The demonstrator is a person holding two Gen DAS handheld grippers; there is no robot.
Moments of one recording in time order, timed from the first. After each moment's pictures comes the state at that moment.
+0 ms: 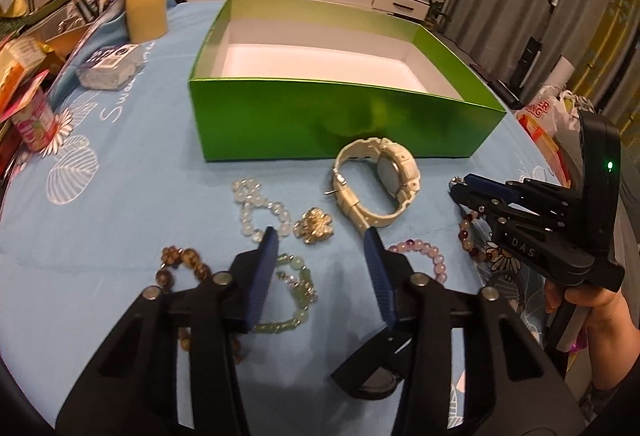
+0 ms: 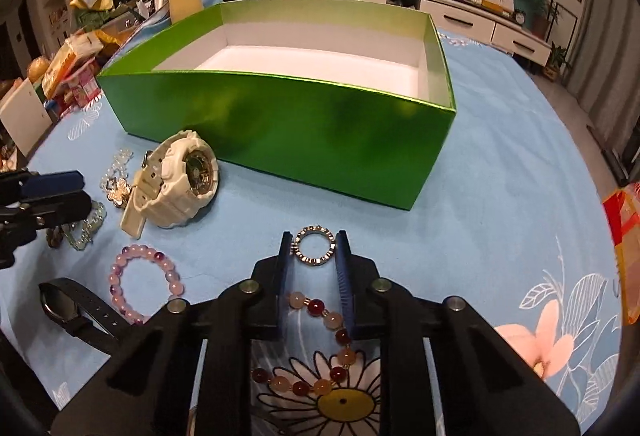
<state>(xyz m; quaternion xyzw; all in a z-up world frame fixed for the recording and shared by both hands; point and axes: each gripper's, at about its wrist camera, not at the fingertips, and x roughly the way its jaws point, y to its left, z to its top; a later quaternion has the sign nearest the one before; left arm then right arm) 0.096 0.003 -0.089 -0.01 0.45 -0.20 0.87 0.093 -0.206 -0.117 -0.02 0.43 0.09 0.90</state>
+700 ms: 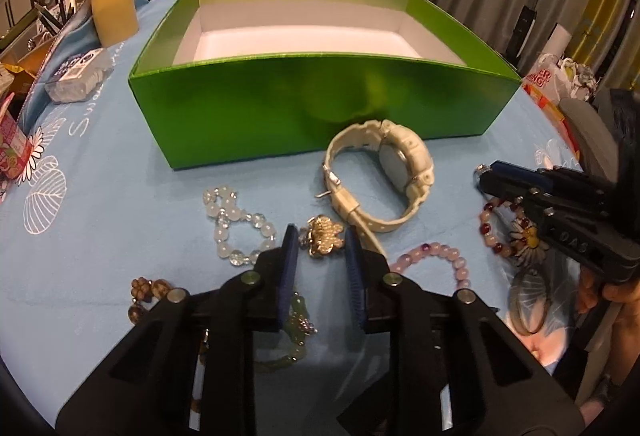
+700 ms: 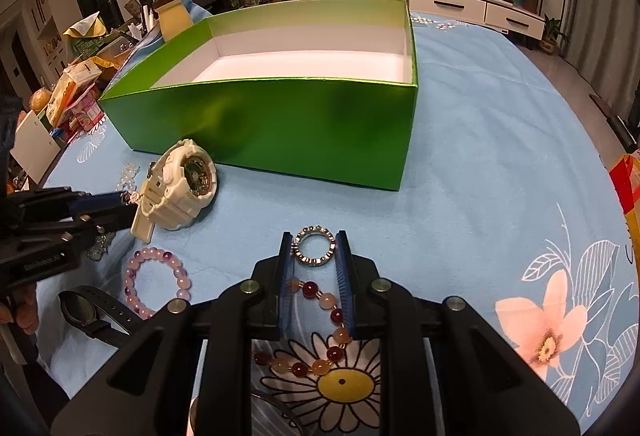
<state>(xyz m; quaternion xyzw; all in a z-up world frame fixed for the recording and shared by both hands) 0.123 -0.015 -0.113 0.04 0.47 -0.22 0.86 0.083 -0.223 -0.114 0.03 0.43 0.09 0.90</state>
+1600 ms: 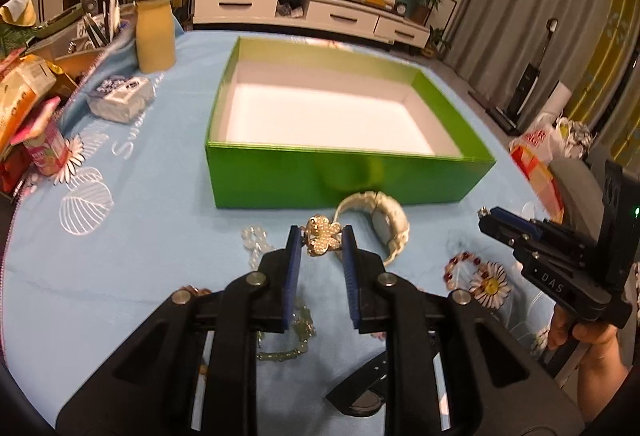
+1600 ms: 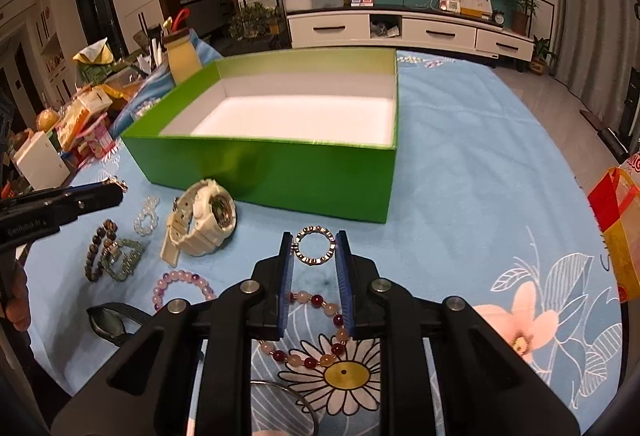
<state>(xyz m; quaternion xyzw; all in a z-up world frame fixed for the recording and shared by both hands) 0.101 0.017 -0.056 -0.04 0.41 -0.20 0.89 0.063 -0.227 -0.077 0.04 0.38 0.08 0.92</state>
